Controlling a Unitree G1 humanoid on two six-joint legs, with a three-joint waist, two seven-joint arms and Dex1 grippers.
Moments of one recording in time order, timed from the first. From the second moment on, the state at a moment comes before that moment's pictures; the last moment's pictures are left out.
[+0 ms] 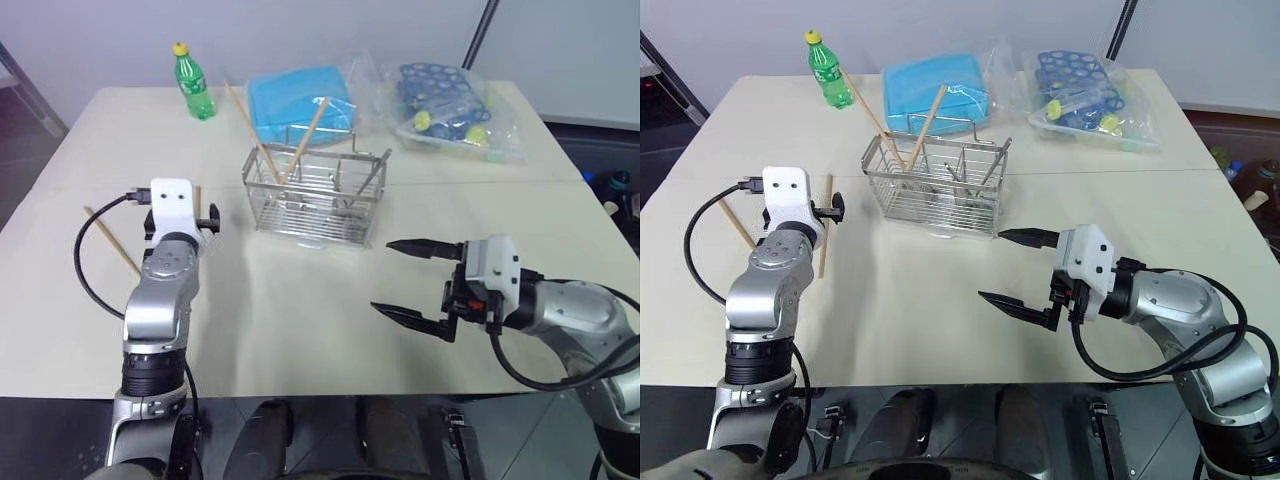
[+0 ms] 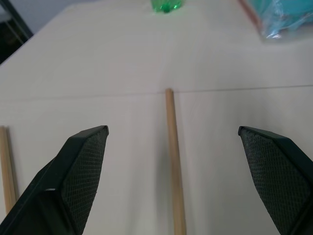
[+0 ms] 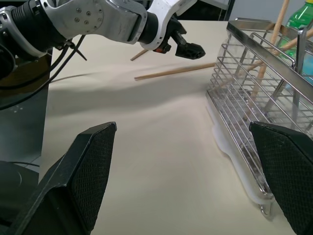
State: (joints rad) left arm -0.44 0.24 0.17 -0.19 -0.05 0.84 0.15; right arm -0.07 -0.75 -0.13 -0.62 0.57 0.41 0.92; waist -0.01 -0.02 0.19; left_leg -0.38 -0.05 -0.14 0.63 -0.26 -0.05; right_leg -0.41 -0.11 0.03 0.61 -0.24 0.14
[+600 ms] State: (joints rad) left arm -0.55 0.21 0.27 -0.05 -0.06 1.09 0.18; right arm -0.07 -0.75 -0.13 -0.62 0.56 0.41 0.92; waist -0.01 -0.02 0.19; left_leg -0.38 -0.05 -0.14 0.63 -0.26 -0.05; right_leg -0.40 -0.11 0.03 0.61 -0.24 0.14
